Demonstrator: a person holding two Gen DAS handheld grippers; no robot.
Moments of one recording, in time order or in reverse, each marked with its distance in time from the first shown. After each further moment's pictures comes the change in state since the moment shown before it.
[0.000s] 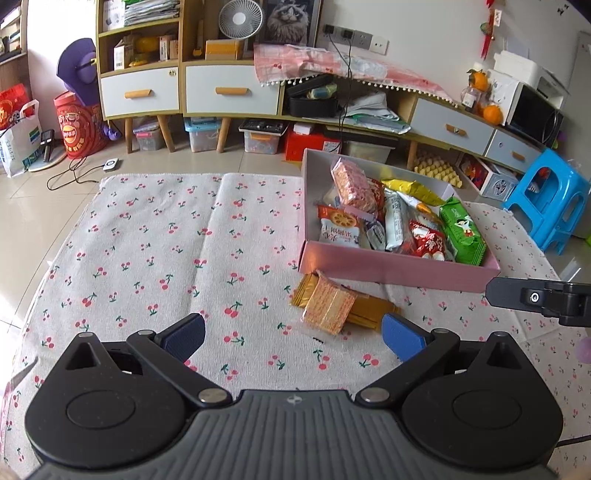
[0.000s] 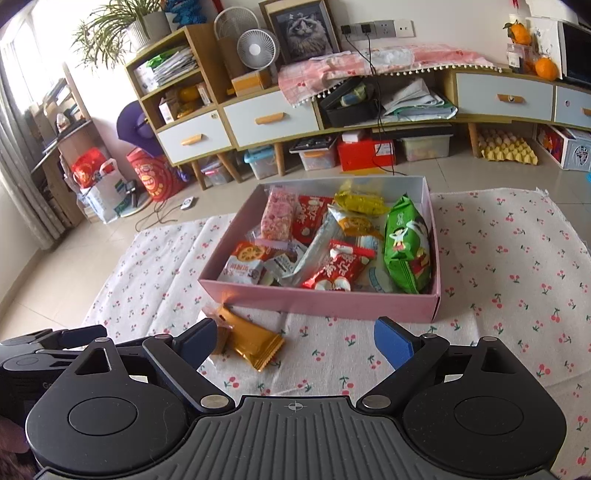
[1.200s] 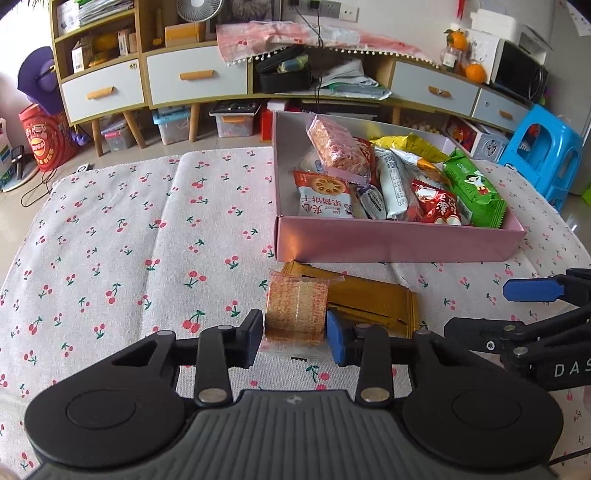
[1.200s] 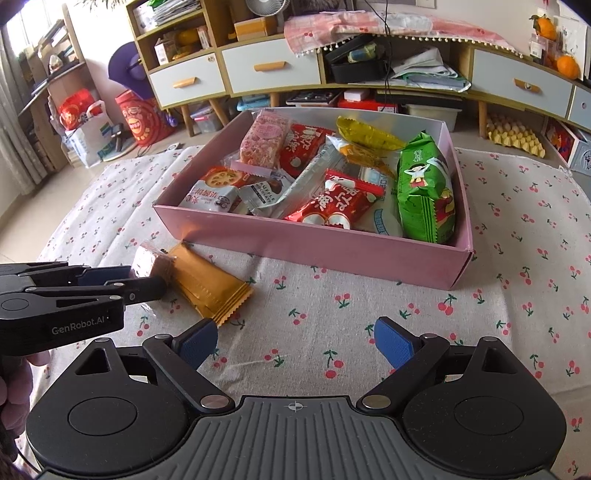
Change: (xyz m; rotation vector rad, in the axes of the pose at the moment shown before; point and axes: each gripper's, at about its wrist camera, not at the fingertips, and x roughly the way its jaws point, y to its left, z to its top) left arm 0.046 -0.009 -0.001 0.114 0.058 -0.020; right arm 0.062 0.002 -0.023 -0.114 0.108 -0.051
